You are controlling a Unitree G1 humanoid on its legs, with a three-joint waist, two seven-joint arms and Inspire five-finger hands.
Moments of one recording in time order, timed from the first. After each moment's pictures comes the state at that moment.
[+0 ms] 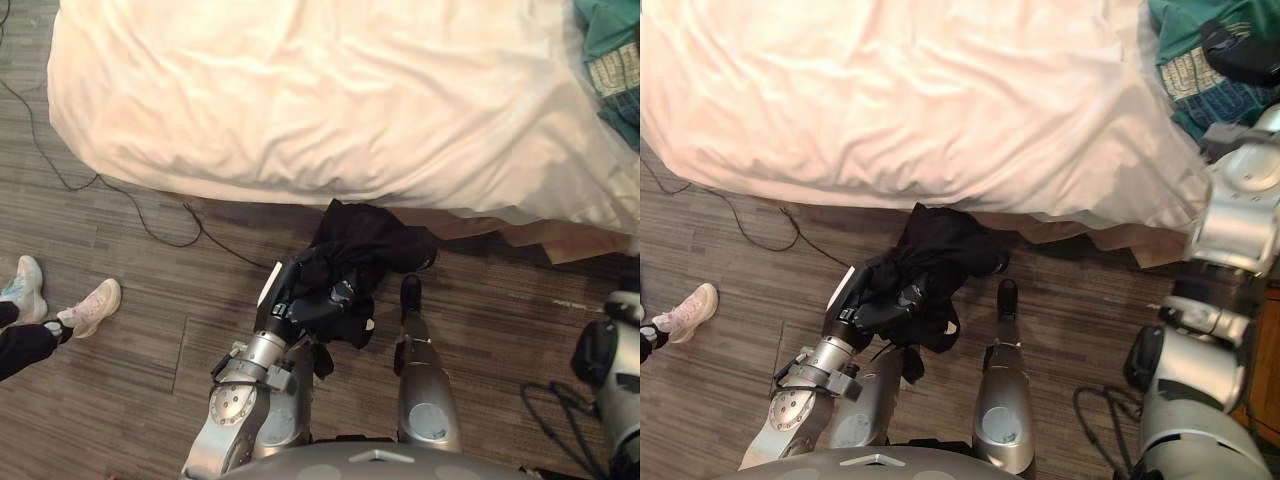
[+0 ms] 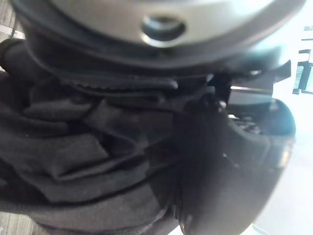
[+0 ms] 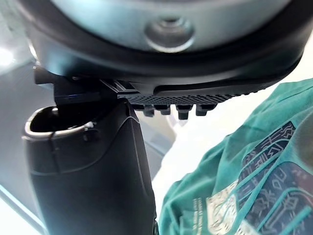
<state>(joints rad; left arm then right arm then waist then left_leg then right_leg) 0.35 0.18 -0.34 -0.26 -0.34 -0.13 -0.10 -0.88 -0.80 -0.42 0.51 -0.15 0.12 -0.29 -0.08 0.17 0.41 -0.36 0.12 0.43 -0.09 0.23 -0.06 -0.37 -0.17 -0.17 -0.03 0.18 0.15</state>
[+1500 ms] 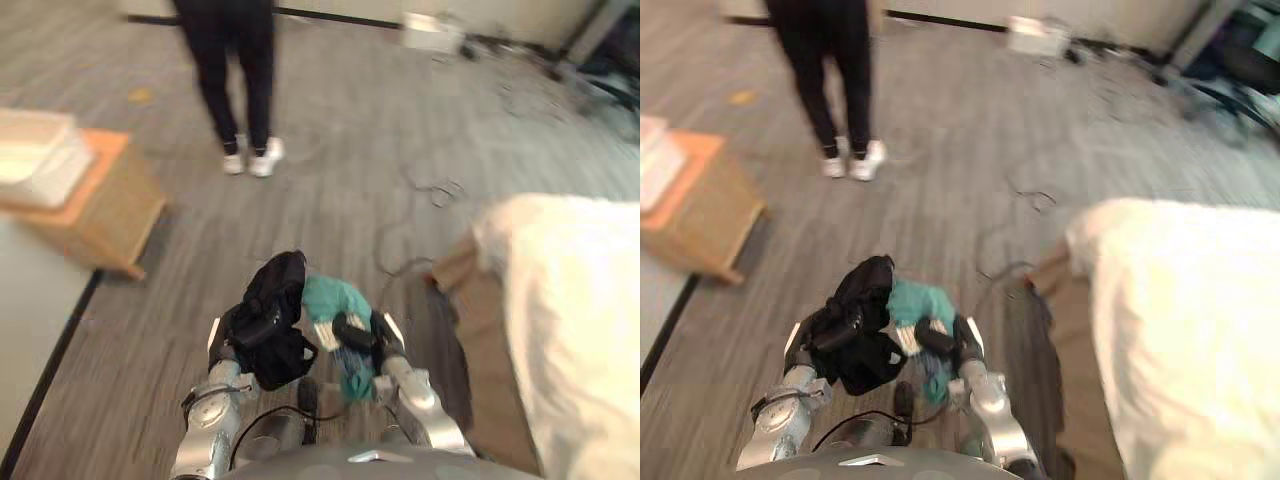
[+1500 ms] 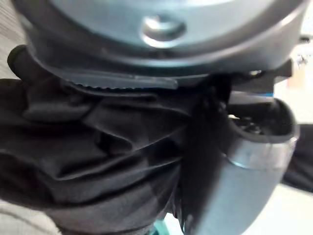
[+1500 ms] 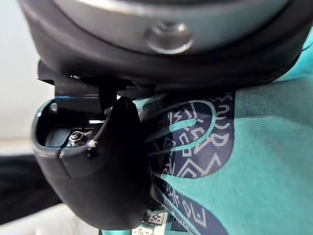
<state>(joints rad) 0.27 0.09 -0.05 0.33 -0.31 -0.10 0.09 0.20 0.01 0.26 0.41 0.09 -0.01 -0.01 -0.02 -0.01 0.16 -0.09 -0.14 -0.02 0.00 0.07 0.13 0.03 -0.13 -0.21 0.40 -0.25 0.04</state>
